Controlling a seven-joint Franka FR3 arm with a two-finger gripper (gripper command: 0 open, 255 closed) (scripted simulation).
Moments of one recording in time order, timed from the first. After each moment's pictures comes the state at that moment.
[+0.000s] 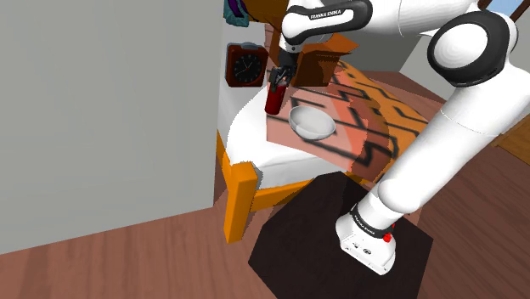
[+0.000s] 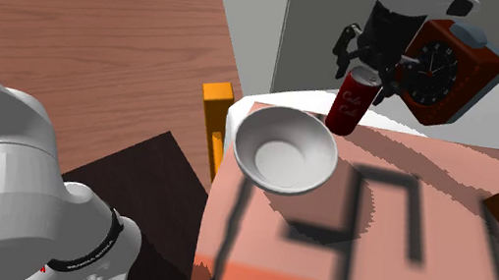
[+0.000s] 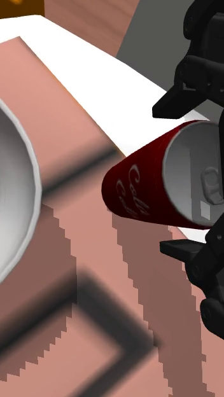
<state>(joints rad) -0.09 0.04 -0.07 -1.96 -0.01 2.00 -0.21</state>
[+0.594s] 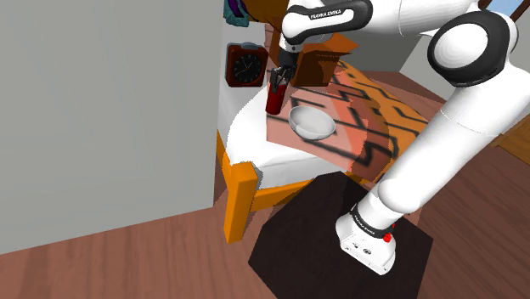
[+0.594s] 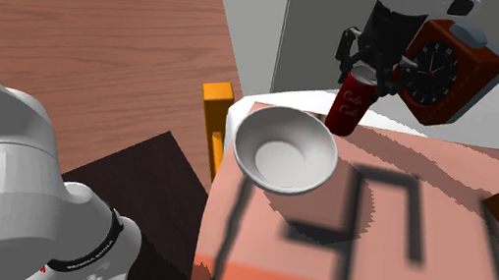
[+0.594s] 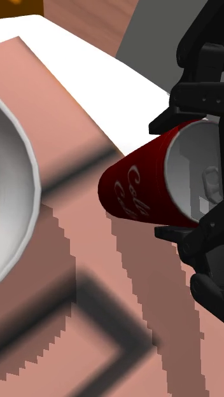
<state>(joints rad) -0.09 0.04 -0.07 -1.96 -0.01 2.00 -0.21</state>
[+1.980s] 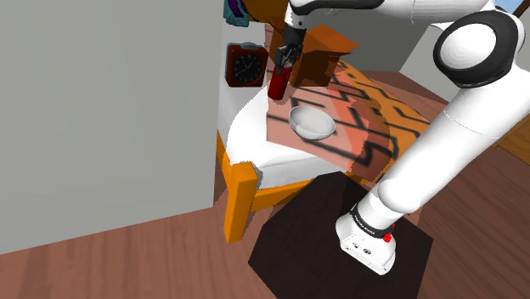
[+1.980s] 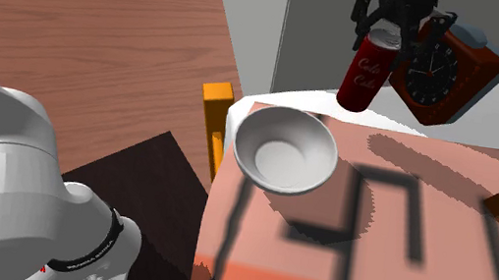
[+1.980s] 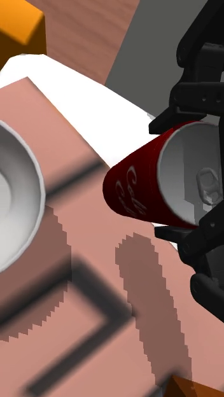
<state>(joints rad) -0.09 0.01 -0.07 -1.79 -0.01 1.80 -0.21</state>
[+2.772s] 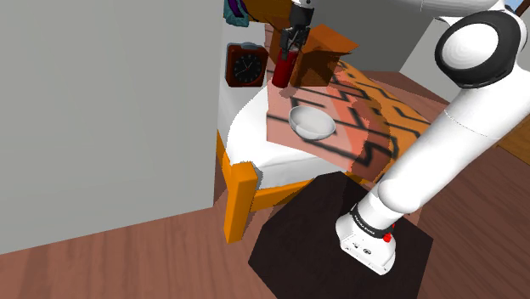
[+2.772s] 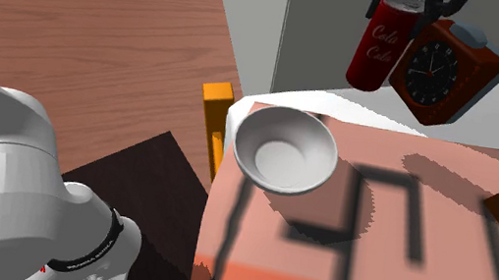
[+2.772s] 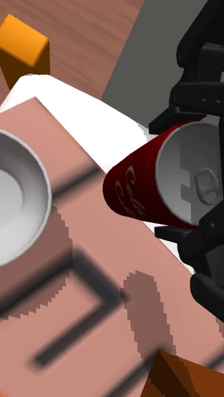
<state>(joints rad) -0.09 0.00 -0.07 -1.65 -0.01 1.65 -0.22</state>
